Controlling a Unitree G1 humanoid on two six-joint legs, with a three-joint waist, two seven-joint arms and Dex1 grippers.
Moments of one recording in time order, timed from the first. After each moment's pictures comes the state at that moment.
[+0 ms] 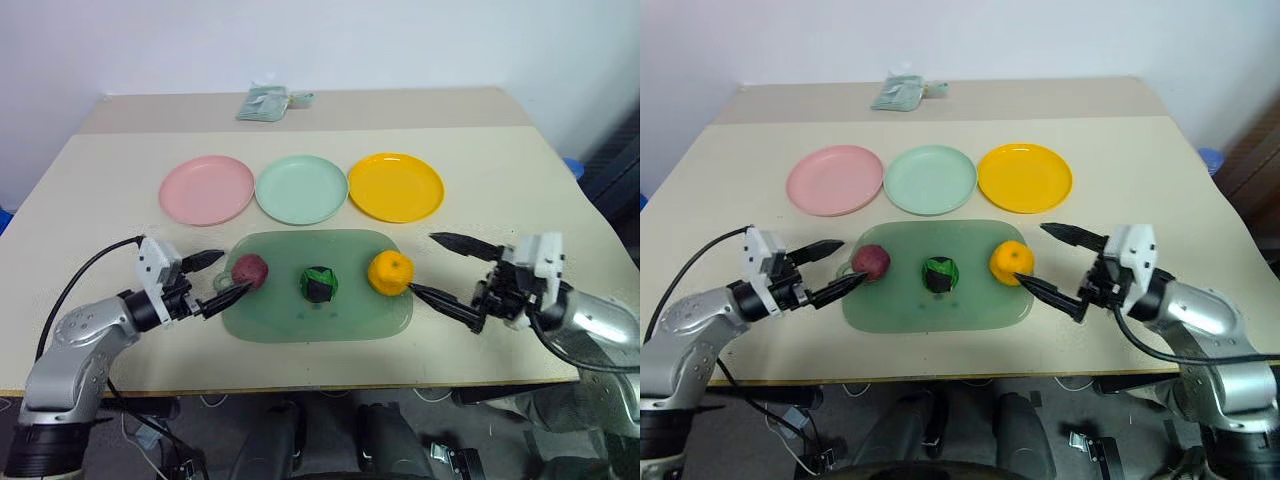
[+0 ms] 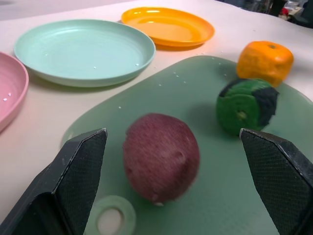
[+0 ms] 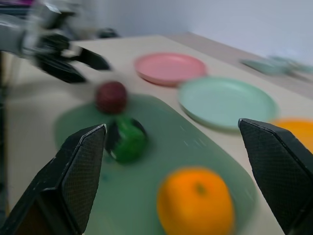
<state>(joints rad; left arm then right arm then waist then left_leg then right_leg) -0.05 0.66 0.20 -0.21 -0.55 0.37 -0.88 -0.10 -0.69 -0.18 -0.39 0.63 0.29 0.97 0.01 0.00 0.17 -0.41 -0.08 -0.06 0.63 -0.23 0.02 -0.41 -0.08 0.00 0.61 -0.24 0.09</state>
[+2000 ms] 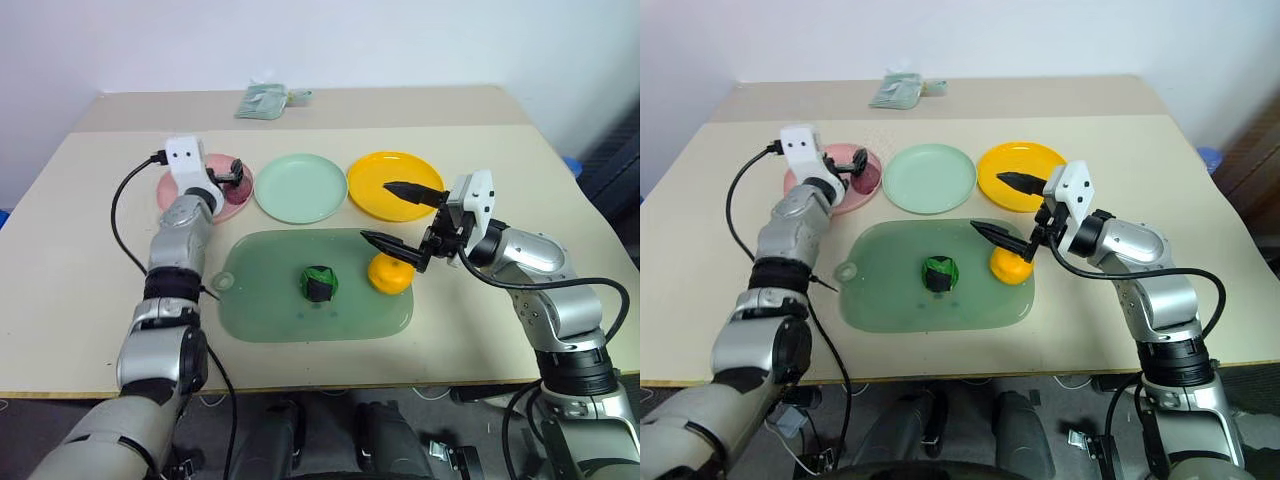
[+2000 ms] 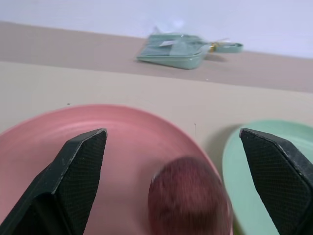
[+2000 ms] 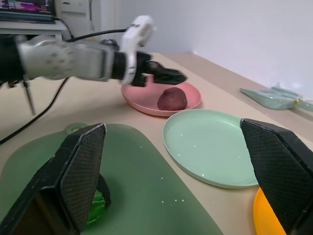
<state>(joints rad) -0.75 0.30 0.24 0.54 -0.25 0.22 -0.21 -0.42 -0.57 -0.02 -0.22 0.49 0.31 0.87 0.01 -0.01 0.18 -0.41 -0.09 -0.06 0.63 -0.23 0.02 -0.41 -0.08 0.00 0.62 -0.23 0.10</state>
